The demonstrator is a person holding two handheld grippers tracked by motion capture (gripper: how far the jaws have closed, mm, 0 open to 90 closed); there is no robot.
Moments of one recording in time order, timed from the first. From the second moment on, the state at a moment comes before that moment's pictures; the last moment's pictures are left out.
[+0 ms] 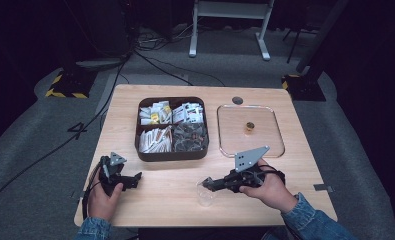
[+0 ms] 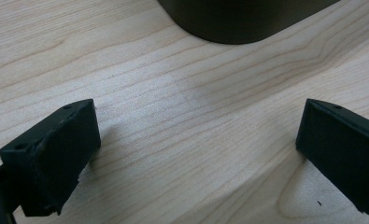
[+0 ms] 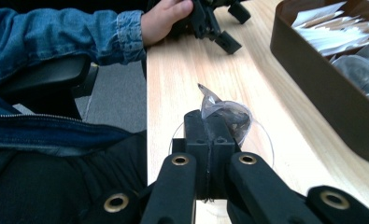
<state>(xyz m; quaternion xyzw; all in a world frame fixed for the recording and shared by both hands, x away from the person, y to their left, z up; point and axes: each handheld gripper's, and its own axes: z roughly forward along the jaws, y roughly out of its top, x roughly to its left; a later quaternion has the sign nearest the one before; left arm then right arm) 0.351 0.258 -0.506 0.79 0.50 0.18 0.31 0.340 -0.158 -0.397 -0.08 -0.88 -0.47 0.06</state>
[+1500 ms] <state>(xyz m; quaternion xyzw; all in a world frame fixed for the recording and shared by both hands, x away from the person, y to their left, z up) 0.351 0.258 -0.506 0.79 0.50 0.18 0.31 0.345 -0.146 -0.409 -0.11 -0.89 -0.43 0.03</state>
